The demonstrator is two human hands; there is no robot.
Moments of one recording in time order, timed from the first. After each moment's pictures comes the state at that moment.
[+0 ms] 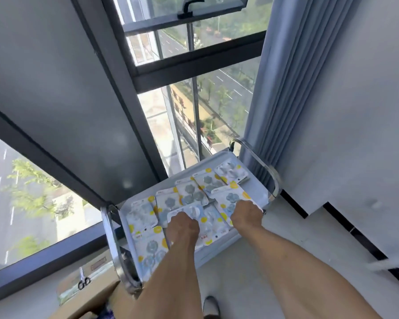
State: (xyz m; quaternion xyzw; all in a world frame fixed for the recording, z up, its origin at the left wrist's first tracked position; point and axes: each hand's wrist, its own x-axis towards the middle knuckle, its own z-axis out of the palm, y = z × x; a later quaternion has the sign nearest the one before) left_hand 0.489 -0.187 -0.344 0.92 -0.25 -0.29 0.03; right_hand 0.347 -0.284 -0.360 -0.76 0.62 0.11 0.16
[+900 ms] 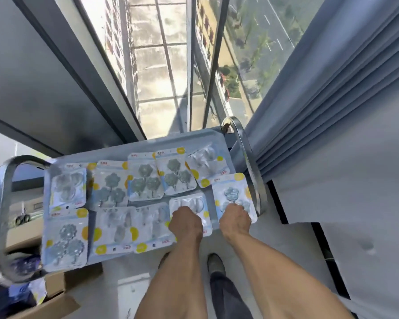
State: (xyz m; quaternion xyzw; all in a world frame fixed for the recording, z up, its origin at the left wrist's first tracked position) left_hand 0.389 -0.395 -0.534 0.92 -0.11 -0.37 0.03; right_hand 0.298 -0.478 -0.533 -0.76 0.58 0.22 0.17
